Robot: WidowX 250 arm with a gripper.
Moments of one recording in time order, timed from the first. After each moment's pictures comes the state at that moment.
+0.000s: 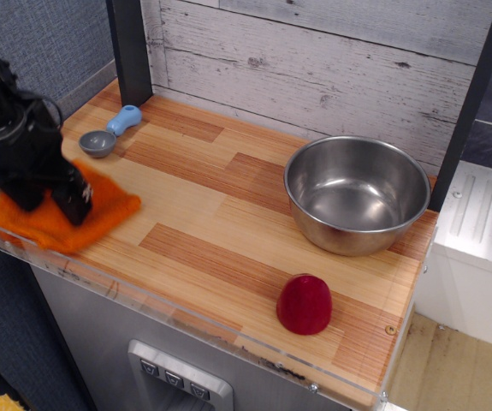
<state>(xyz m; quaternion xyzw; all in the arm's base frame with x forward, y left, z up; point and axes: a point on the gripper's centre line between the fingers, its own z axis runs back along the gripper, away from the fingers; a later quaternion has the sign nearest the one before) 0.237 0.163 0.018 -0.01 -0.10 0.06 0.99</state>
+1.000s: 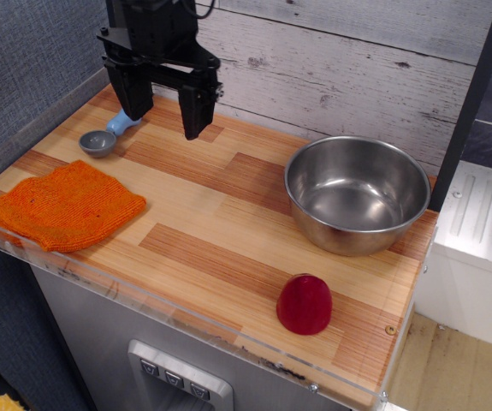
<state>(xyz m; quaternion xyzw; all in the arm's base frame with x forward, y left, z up) 0.303 0.065 0.111 0.01 -0.08 -0.01 1.00</state>
